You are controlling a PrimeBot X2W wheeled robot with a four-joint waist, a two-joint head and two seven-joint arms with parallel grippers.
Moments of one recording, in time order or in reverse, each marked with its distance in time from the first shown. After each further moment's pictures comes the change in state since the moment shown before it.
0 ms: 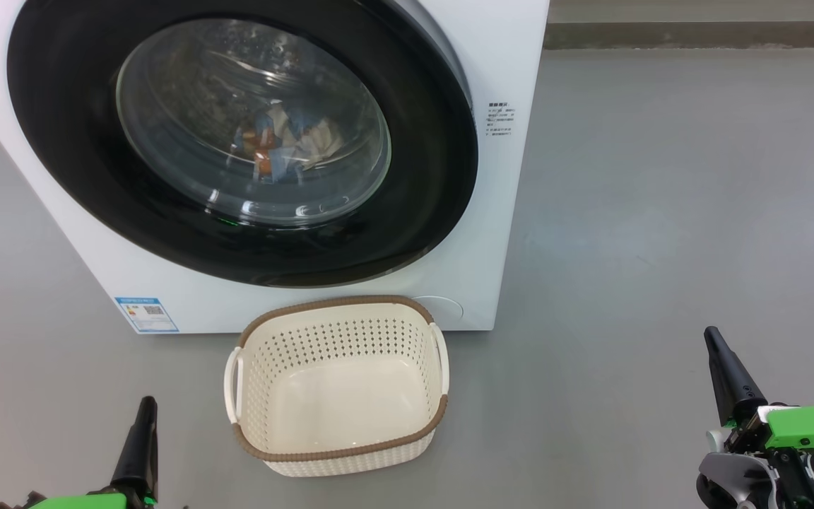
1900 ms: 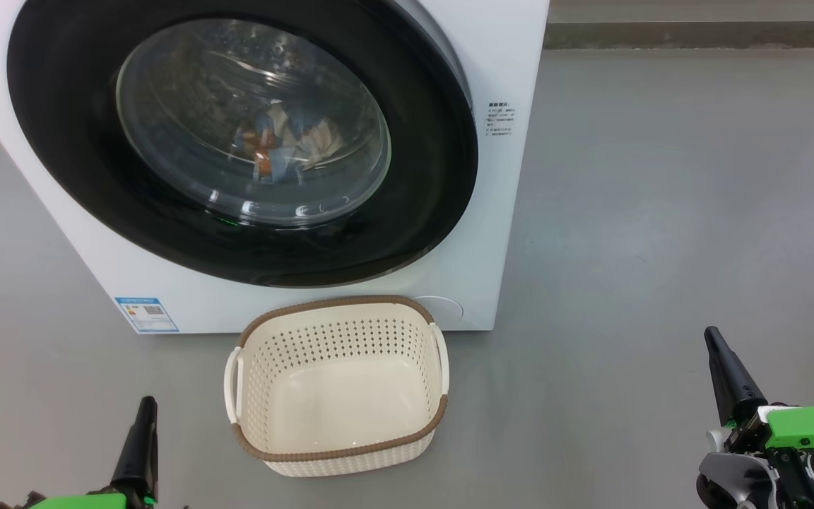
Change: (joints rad) left arm 0.000 0.000 0.000 0.000 0.000 0.000 0.000; right arm 0.000 0.001 -0.002 0.000 0.000 0.000 0.000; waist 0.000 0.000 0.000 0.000
